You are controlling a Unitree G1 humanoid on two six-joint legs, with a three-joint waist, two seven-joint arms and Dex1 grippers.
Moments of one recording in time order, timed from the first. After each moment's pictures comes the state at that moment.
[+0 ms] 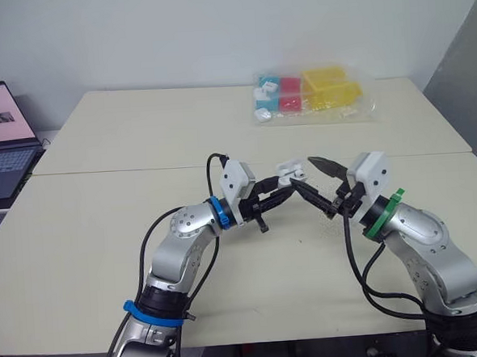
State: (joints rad) left arm -0.44 0.25 -0.18 -0.09 -0.35 0.25 -0.81; right arm -0.22 -0.43 0.01 -0.56 0.34 0.43 0.55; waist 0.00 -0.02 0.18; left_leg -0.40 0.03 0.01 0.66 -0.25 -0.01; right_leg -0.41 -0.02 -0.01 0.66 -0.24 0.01
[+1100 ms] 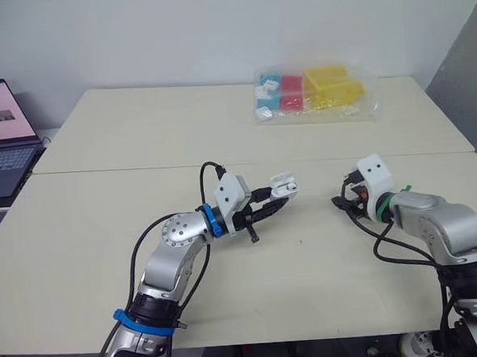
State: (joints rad) left arm -0.37 0.31 -0.19 -0.09 -0.29 0.15 -0.86; right arm -0.44 -0.60 0.06 -0.16 0.33 1.04 0.33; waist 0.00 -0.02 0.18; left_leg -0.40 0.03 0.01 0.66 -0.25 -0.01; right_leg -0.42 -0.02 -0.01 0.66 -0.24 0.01
